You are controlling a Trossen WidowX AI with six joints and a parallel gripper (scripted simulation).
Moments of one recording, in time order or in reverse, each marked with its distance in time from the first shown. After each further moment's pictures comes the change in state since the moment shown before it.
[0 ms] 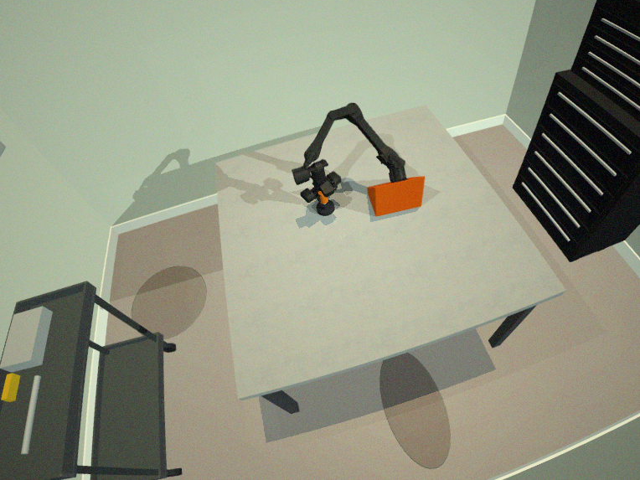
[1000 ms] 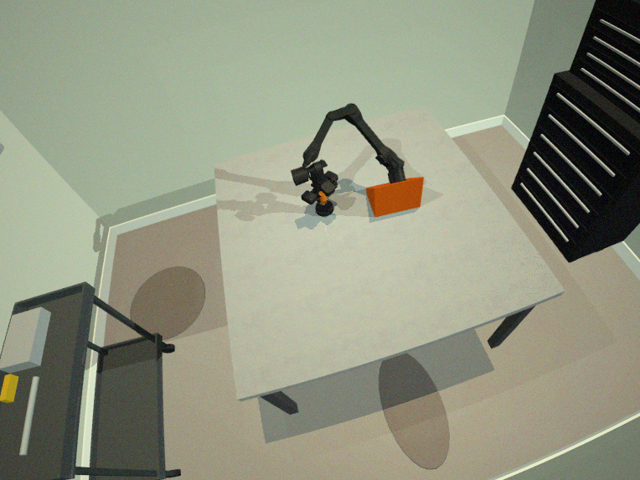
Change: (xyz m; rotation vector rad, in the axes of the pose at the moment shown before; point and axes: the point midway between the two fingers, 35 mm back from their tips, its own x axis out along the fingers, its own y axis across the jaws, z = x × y) arm -0.002 0.000 0.000 -0.203 0.001 0.000
